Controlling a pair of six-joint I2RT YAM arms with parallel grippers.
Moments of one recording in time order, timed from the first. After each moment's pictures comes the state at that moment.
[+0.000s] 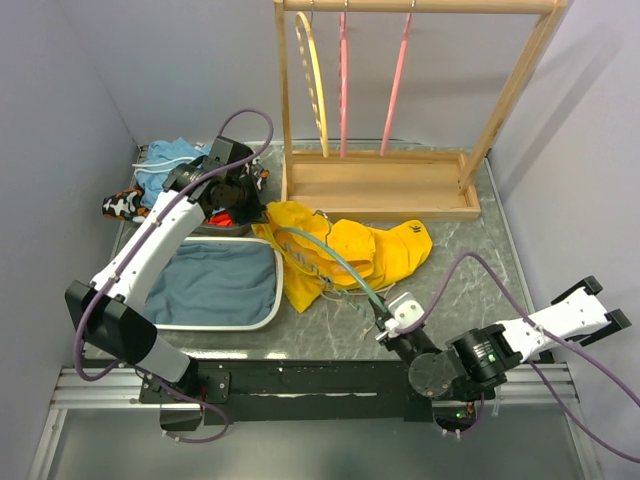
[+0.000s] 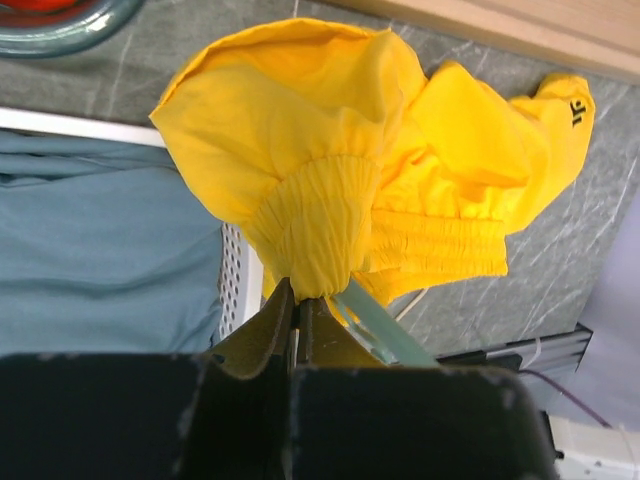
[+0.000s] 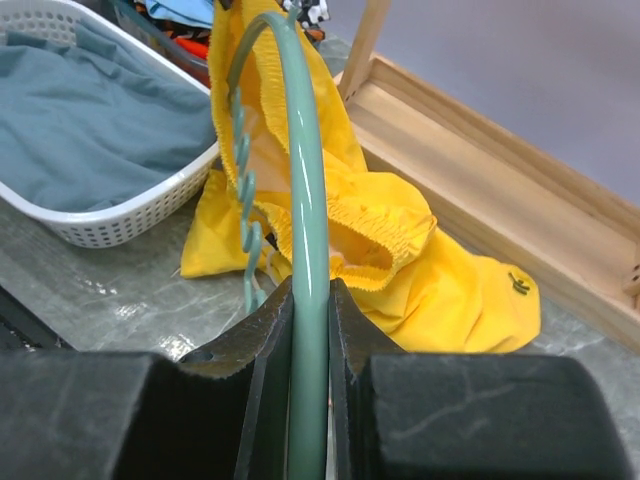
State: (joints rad) left arm -0.44 1.51 1.60 -1.02 0.05 -0.73; right arm 1.92 0.72 0.76 -0.46 1.38 0.16
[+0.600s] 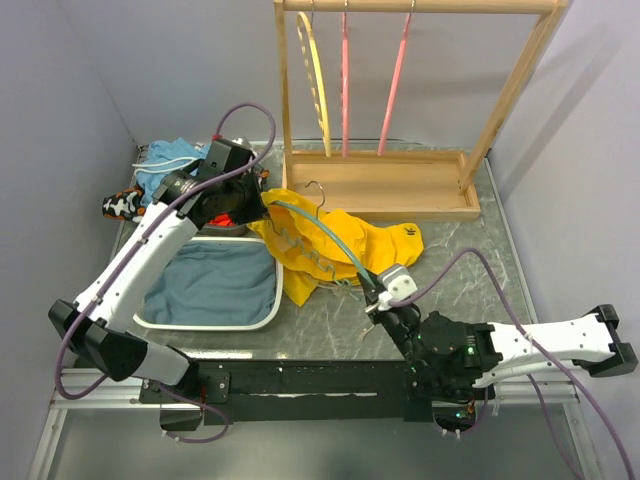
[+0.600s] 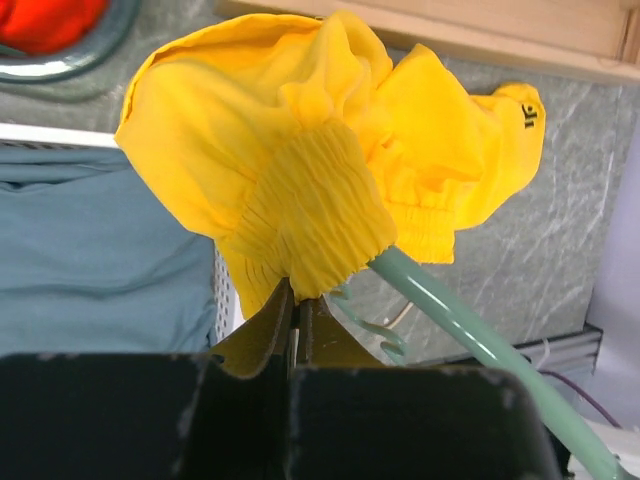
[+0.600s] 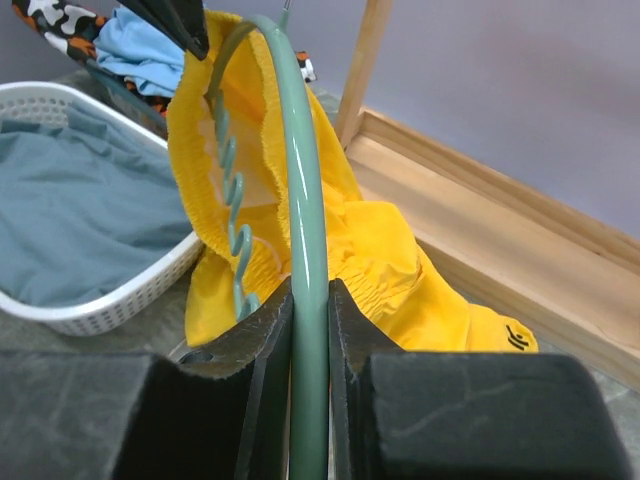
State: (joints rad) left arm -0.53 1.43 1.62 -1.02 -0.03 -0.72; right arm 1.63 0.69 0.62 0.13 1.12 -0.24
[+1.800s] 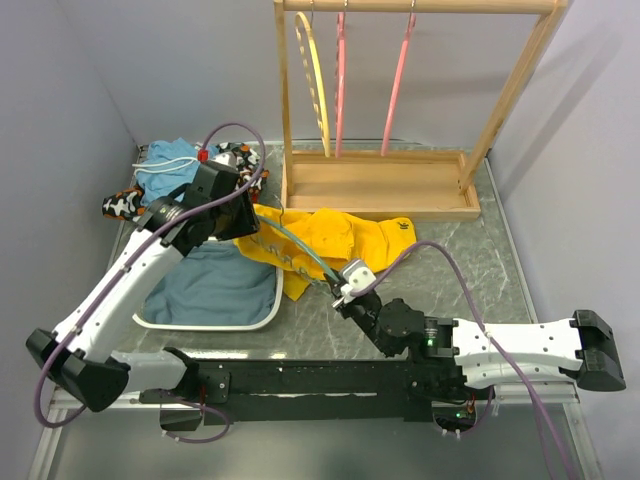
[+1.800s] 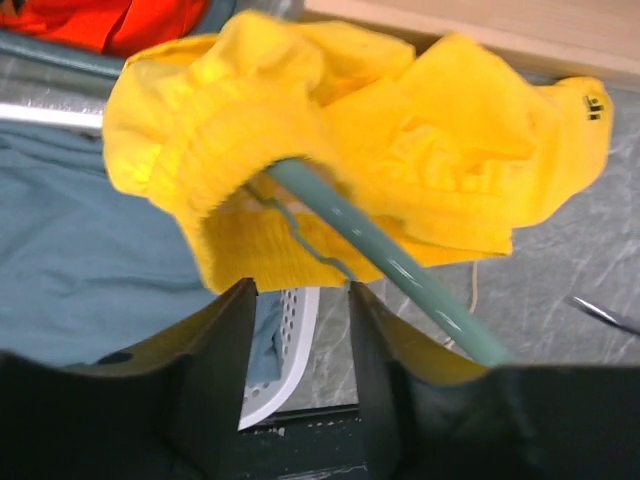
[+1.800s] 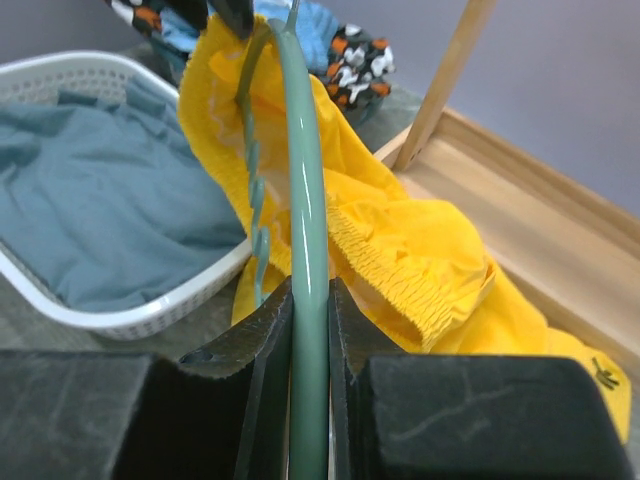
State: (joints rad) left arm -0.54 1.27 1.43 -0.98 -0.18 -0.67; right arm 1.41 0.92 0.58 0.35 0.78 -0.19
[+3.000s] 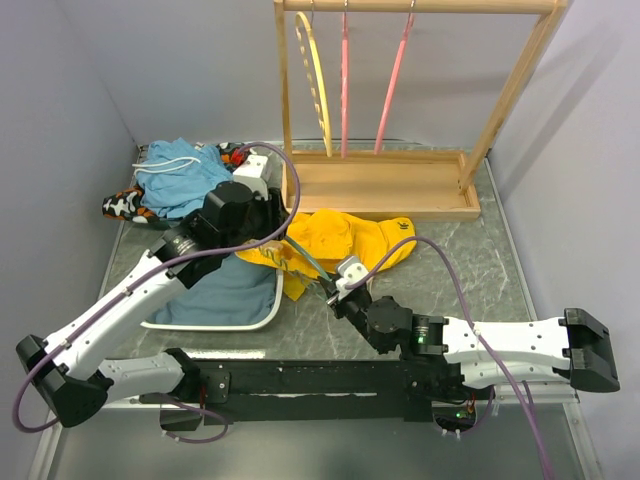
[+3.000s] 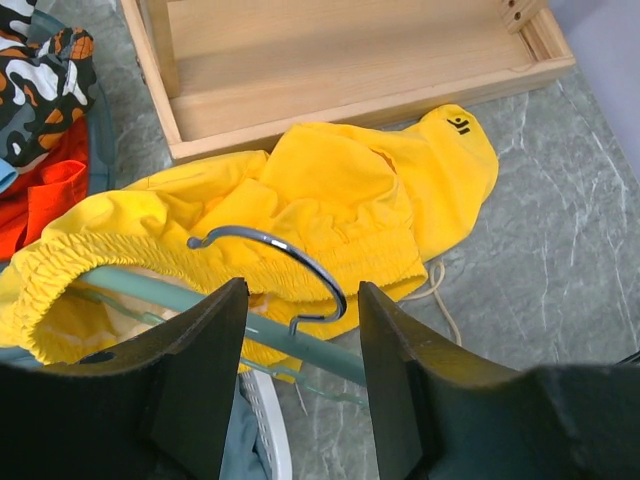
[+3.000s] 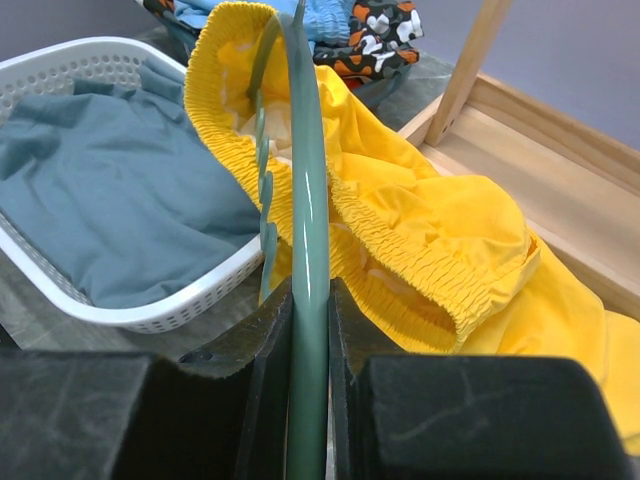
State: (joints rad) left arm -0.73 1.13 1.22 -0.51 -0.22 -0.39; right arm 1.37 0.99 0.55 0.37 0.71 -0.05
